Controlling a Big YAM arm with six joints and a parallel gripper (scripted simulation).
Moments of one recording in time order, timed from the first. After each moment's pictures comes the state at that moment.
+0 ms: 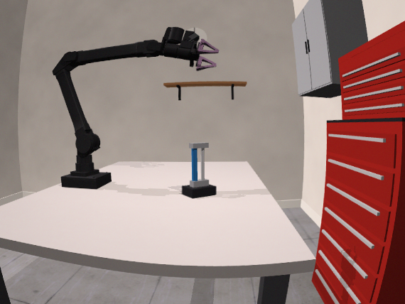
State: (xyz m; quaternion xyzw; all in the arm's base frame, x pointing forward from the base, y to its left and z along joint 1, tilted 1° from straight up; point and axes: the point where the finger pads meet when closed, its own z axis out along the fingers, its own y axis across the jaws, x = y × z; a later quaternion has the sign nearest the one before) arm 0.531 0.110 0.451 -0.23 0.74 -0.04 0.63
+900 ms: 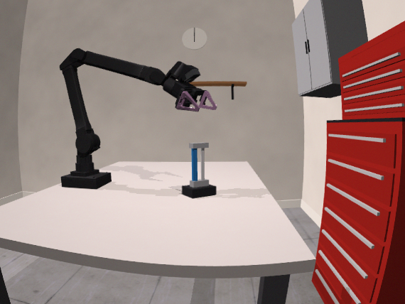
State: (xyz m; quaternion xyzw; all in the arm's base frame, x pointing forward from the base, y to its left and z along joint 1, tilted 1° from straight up) arm 0.514 0.021 0.247 0.20 0.85 -0.05 0.49
